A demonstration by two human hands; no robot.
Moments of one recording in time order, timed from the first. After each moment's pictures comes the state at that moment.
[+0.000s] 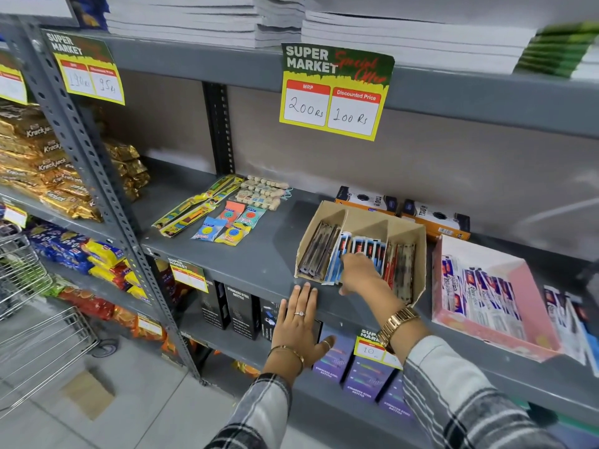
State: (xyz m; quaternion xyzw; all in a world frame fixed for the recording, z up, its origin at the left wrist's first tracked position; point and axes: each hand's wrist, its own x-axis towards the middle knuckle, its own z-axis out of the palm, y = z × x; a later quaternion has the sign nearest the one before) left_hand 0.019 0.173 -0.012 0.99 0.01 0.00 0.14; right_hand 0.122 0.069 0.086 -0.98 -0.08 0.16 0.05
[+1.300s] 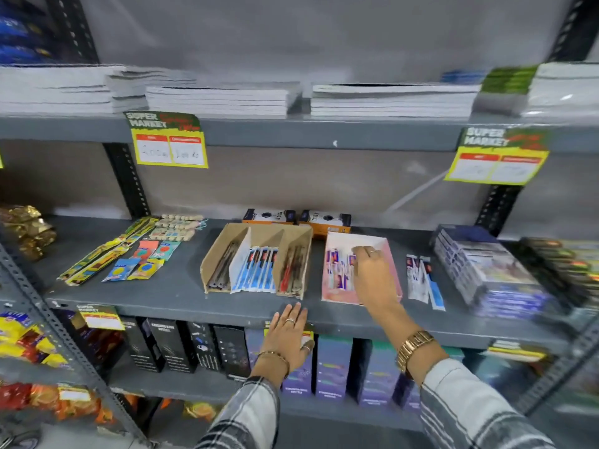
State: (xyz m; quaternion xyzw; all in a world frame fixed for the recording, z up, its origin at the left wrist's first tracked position) left_hand -0.006 0.035 0.028 0.98 -0.16 -0.06 0.07; right_hand 0.024 -0.136 0.124 -0.97 0.01 -0.19 0.15
